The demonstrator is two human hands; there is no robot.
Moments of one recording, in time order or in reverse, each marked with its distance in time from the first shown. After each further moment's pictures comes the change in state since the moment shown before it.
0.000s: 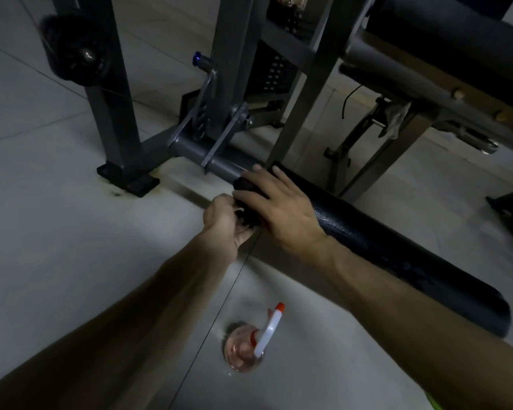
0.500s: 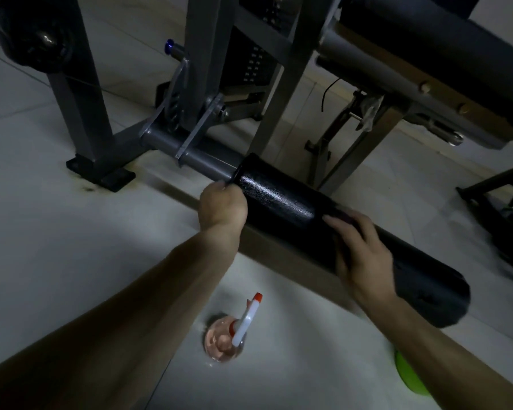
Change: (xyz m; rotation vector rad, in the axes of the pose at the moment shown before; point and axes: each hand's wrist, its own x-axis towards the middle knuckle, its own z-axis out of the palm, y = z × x) left_hand -0.018 -0.014 0.041 0.672 0.244 0.393; right_hand -0.162 0.019 -0.070 0.034 0.202 0.509
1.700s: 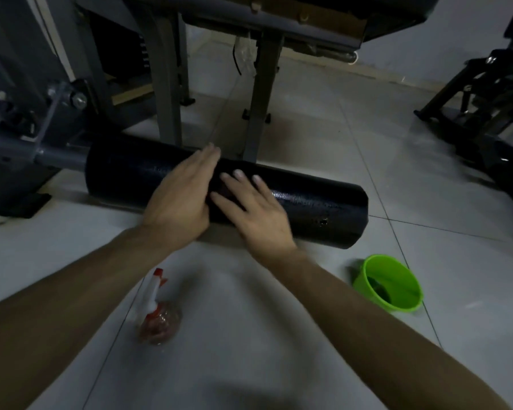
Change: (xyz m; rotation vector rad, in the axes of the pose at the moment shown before) left_hand -0.102 -0.030 0.088 0.960 -0.416 1.221; right_hand -0.057 0.053 0.015 -0.089 0.043 -0.104
